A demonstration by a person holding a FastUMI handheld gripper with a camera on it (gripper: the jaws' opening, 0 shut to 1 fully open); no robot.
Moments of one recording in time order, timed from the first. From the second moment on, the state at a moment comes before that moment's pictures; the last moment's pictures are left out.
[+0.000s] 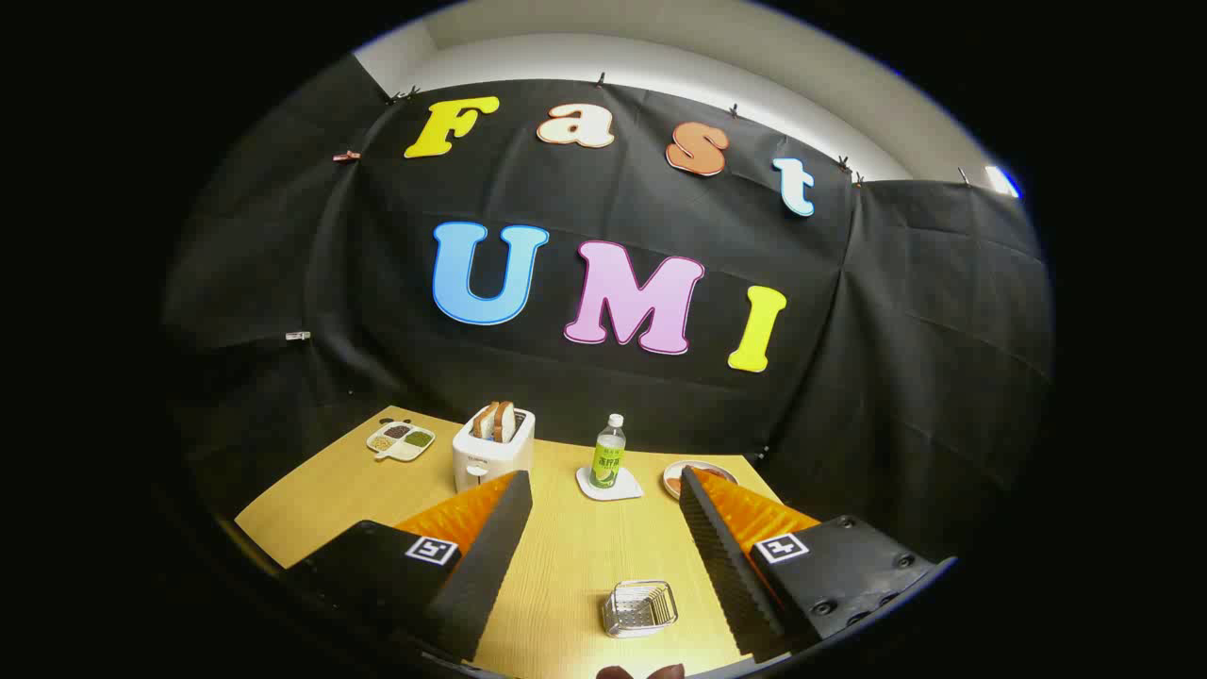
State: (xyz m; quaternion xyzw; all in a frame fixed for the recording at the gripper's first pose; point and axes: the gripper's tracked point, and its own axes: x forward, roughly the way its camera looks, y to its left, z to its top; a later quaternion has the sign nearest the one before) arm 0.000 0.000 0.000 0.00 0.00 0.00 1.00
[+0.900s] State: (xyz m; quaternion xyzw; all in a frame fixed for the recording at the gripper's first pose) arm 0.005 0.014 -0.010 0.01 0.01 0.01 1.00
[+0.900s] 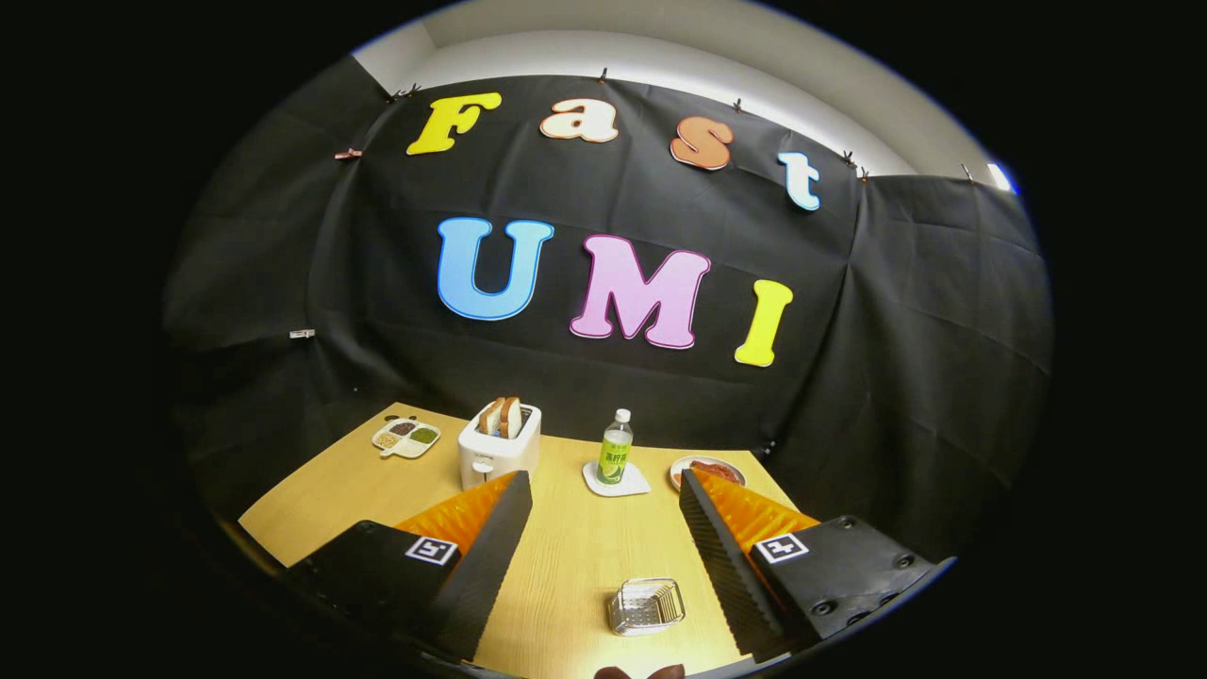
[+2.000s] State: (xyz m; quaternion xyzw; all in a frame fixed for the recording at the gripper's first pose) arm -0.023 0.237 -0.243 0.10 0.47 0.24 0.84
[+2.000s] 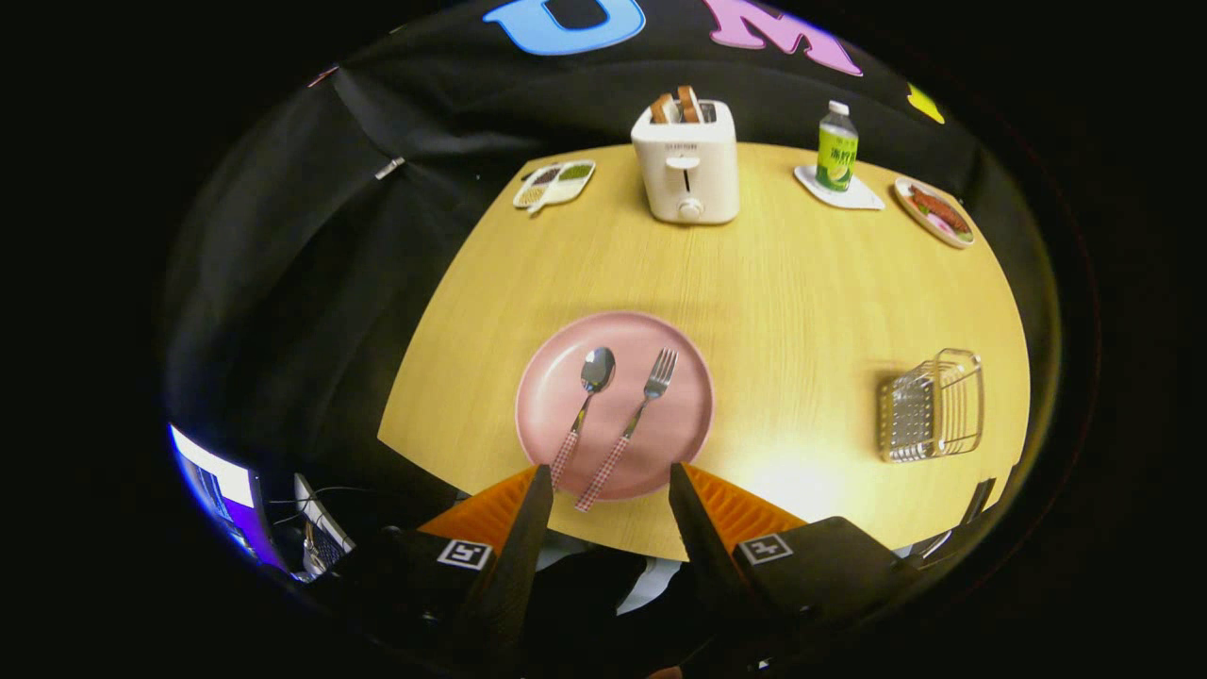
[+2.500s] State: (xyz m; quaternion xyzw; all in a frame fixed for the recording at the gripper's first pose) arm -0.010 0.281 -0.332 0.08 0.57 0.19 0.79
